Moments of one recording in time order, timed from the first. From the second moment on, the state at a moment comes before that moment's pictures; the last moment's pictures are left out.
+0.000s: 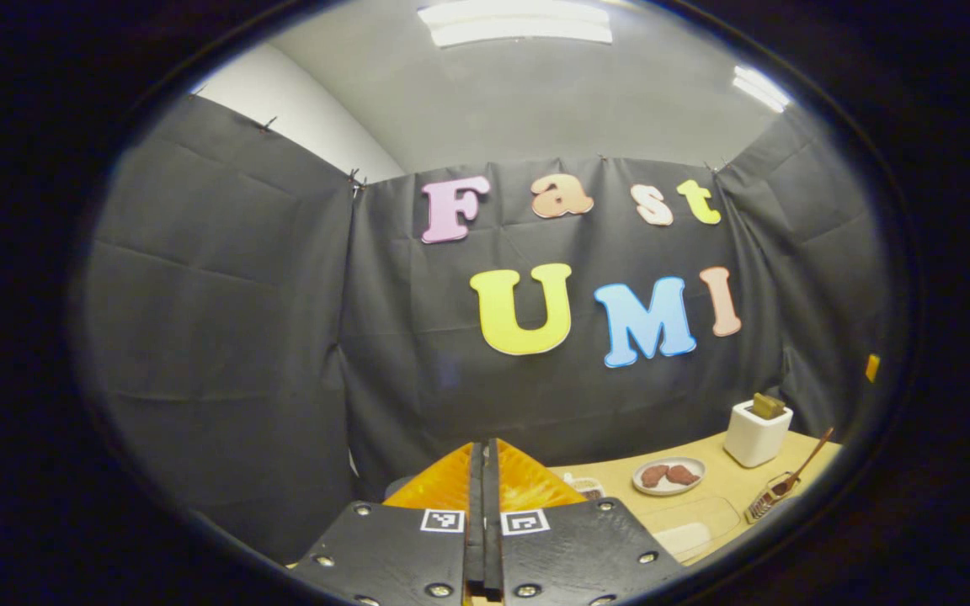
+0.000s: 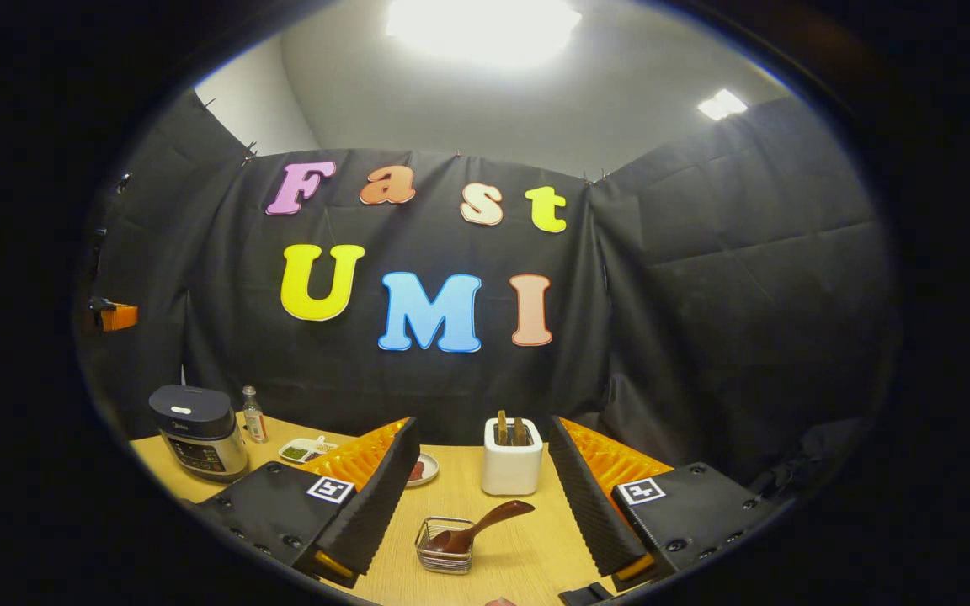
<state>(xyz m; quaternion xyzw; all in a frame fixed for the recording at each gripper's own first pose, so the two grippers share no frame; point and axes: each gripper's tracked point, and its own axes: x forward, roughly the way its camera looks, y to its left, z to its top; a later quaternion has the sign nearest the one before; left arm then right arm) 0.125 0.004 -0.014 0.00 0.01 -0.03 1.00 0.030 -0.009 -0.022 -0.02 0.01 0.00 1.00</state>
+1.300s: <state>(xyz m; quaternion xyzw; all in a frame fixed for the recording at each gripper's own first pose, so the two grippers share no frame) 0.211 0.004 -0.237 -0.06 0.19 -0.07 0.98 0.045 0.022 -0.032 -0.07 0.05 -0.05 0.99</state>
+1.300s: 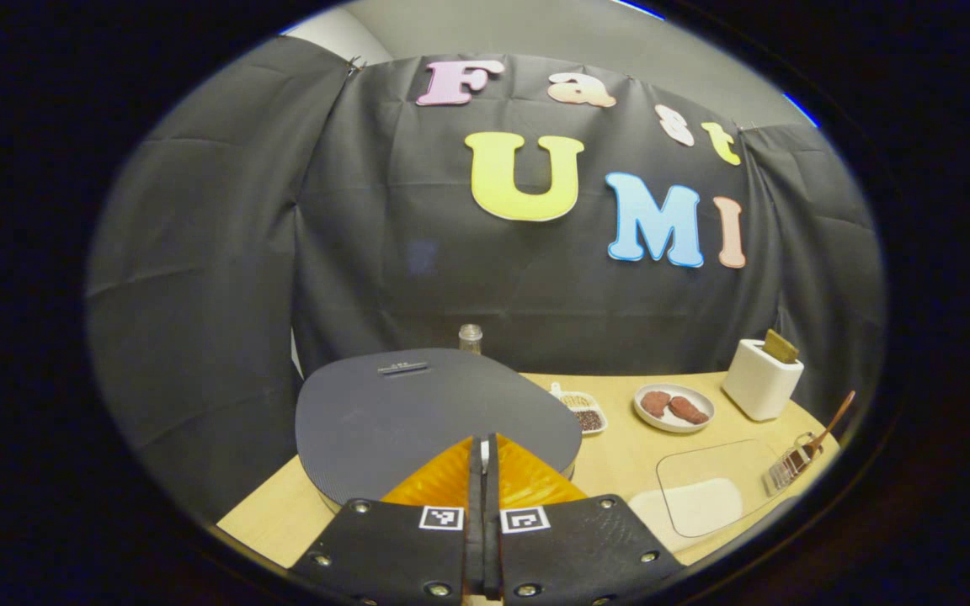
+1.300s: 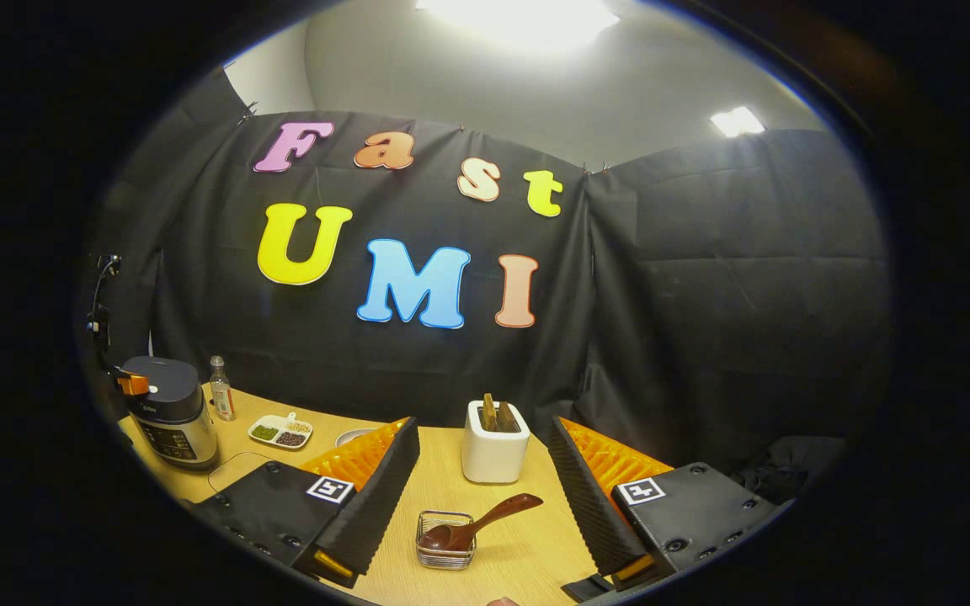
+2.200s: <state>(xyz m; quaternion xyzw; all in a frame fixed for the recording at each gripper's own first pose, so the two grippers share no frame) 0.211 0.008 -0.219 -0.08 0.22 -0.06 0.97 0.029 0.024 -0.013 -0.05 0.02 -0.01 1.00</state>
